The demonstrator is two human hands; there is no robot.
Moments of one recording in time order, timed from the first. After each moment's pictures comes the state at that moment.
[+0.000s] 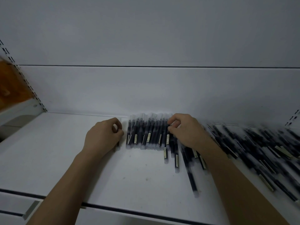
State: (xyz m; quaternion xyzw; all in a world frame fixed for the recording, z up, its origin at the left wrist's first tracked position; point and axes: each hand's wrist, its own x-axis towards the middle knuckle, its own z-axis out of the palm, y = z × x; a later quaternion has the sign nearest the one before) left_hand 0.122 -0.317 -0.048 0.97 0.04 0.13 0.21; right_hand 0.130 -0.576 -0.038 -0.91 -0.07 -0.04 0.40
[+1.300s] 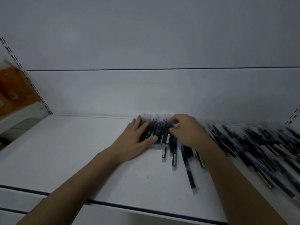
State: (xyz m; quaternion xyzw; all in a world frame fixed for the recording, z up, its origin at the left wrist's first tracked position) left_hand 0.118 -0.363 -0.057 0.96 -0.15 -0.06 0.24; right_hand 0.126 -0.573 -0.030 -0.95 -0.07 -0.04 0.32
